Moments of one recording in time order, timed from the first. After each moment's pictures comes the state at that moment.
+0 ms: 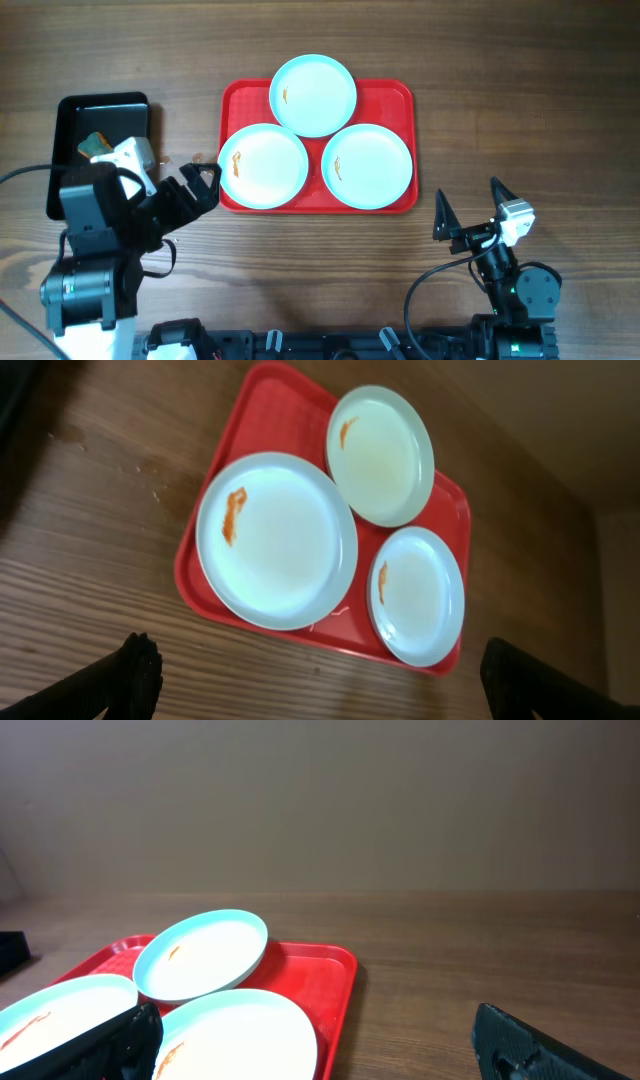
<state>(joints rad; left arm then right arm) 0.11 0.83 0.94 -0.92 0.37 -0.47 -0.03 0.02 0.01 0.02 -0.27 0.11</state>
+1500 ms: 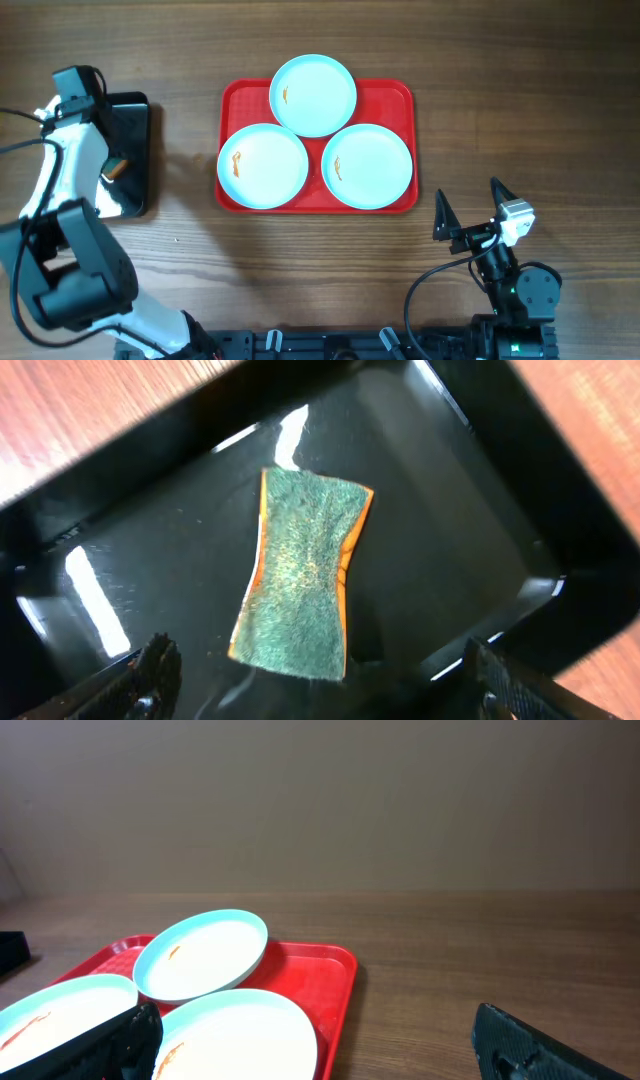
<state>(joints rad) 0.33 1.81 1.24 -0.58 -0.31 -0.65 -0.03 0.02 0.01 0.02 -0.27 0.11</state>
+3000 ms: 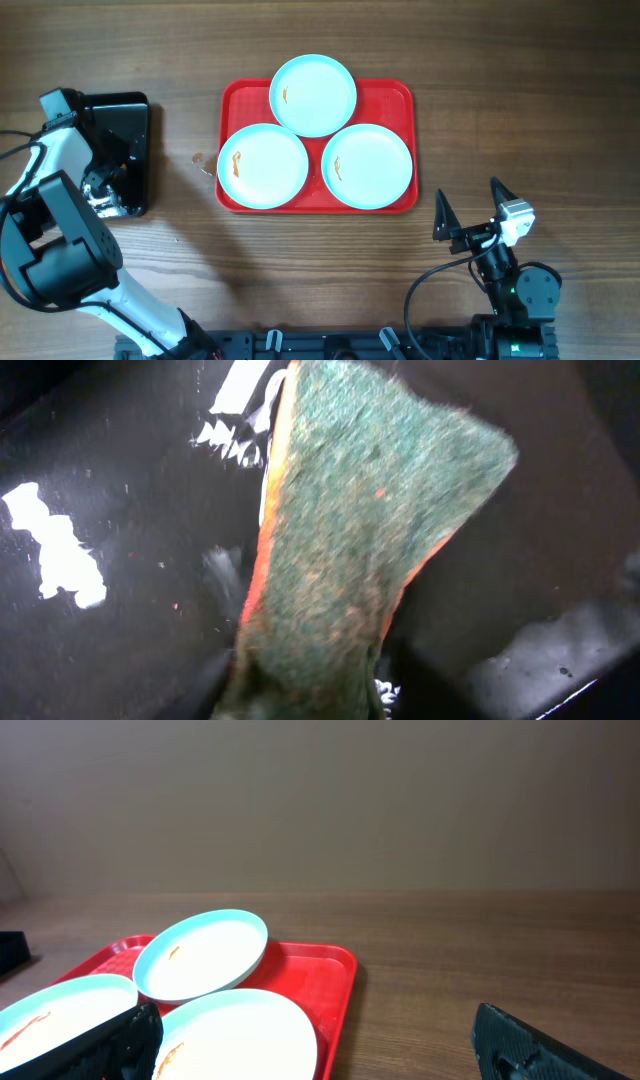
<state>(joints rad) 0.45 1.96 1.24 -0.56 -0.08 -0.52 -0.03 0.02 0.01 0.02 -0.27 0.11</state>
